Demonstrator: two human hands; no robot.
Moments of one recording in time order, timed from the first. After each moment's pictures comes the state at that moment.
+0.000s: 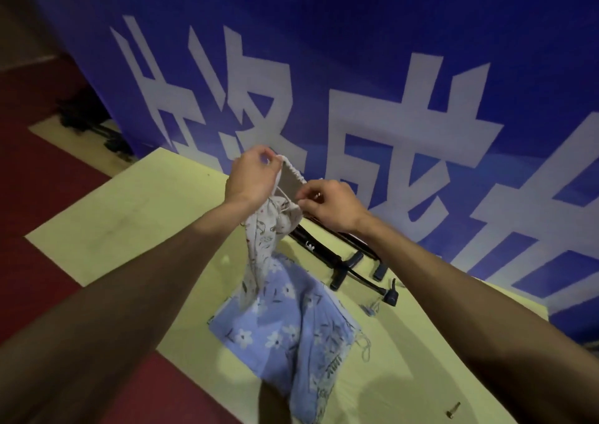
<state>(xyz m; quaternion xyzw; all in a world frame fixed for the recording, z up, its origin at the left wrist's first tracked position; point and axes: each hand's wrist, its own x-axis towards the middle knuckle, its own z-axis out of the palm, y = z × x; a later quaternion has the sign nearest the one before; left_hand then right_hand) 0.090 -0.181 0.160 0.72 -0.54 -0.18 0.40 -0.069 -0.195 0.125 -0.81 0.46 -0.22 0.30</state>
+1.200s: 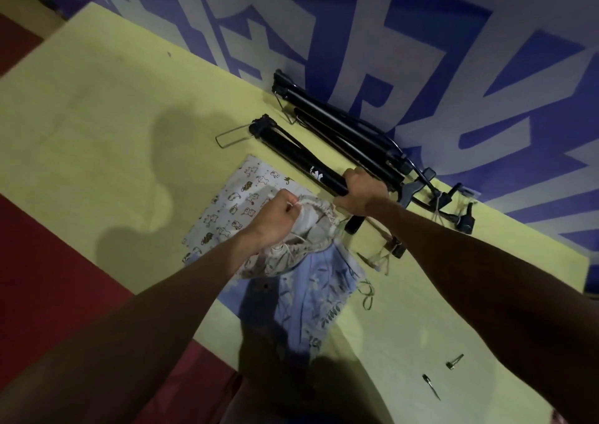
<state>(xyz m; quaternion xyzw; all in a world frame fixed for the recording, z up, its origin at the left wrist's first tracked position) 0.070 -0.169 -0.065 0.70 -0.48 -0.51 0.14 -0.102 -0.260 -0.099 -0.76 0.59 0.13 0.24</state>
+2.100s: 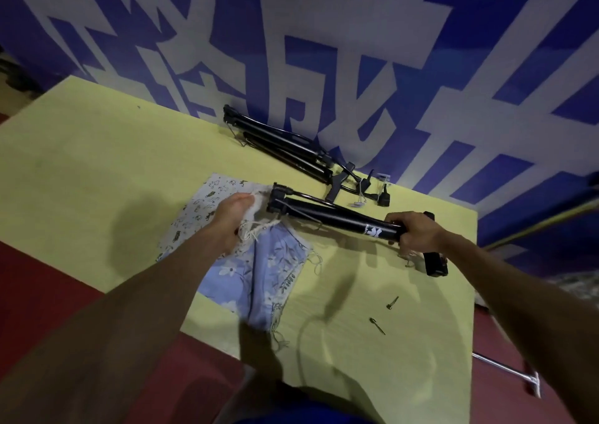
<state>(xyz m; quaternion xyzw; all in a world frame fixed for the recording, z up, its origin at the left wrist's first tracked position) 0.037 -0.110 -0.027 0.70 -0.26 -0.55 0.37 -0.309 -0.100 -0.003 -0.68 0.63 0.08 0.37</state>
